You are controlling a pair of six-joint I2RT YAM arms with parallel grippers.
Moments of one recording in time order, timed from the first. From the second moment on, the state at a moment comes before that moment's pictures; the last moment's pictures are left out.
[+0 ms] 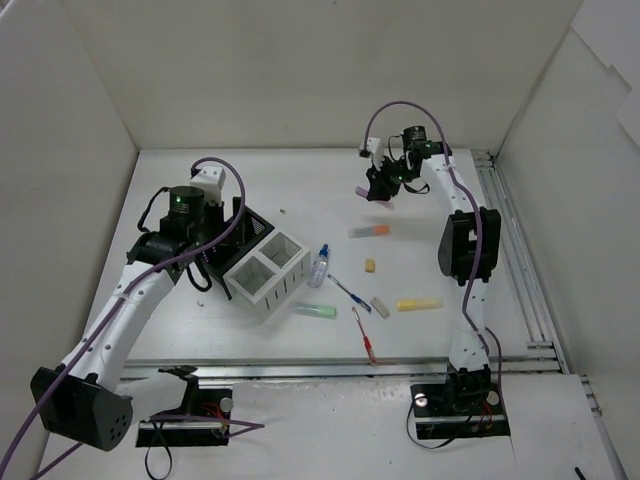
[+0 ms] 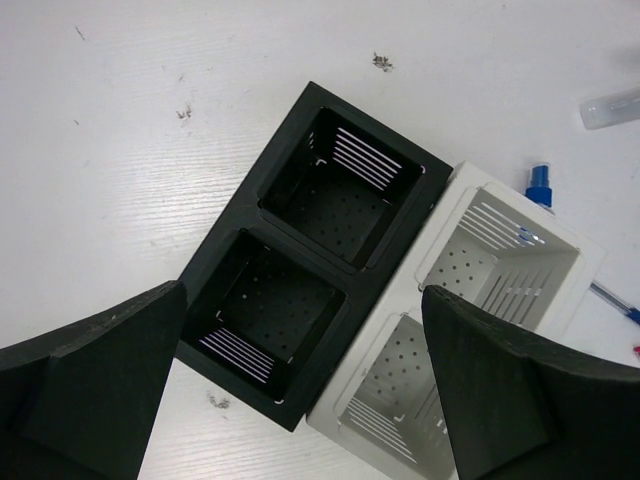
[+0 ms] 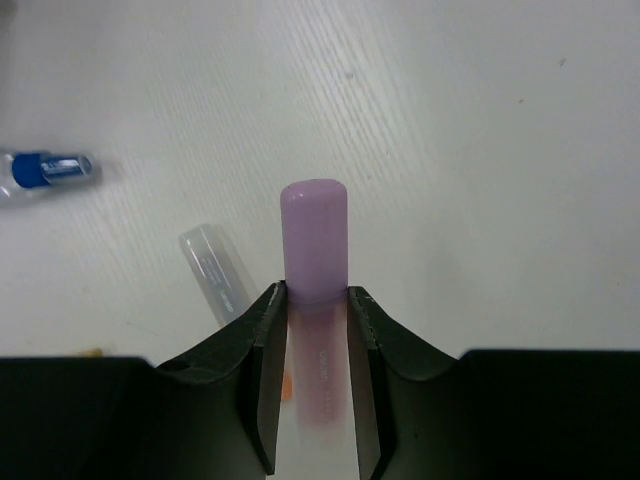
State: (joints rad) left arm -0.29 1.16 1.13 -0.56 -0.08 -0.11; right arm 0.14 2.33 2.13 -0.90 -0.70 -0.90
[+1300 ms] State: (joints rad) left arm -0.28 0.64 0.82 -0.63 -0.28 -0.55; right arm 0.74 2.19 1.47 0.98 -0.44 0.49
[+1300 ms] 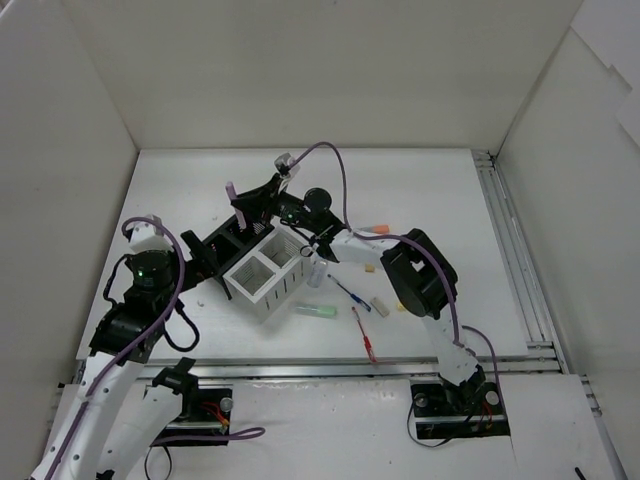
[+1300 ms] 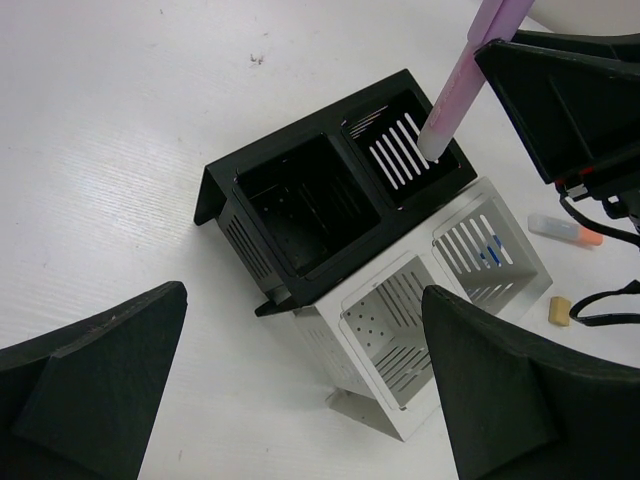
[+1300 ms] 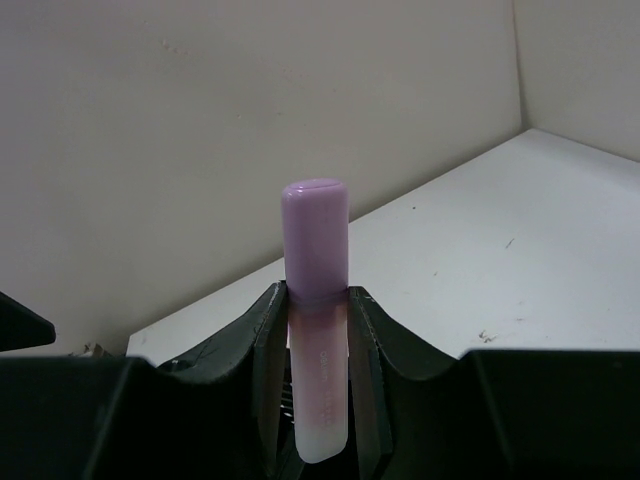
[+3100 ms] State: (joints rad) left arm -0.60 0.96 0.91 -0.43 0.43 0.09; right arm 0.49 1.34 1.05 -0.31 0.45 0.58
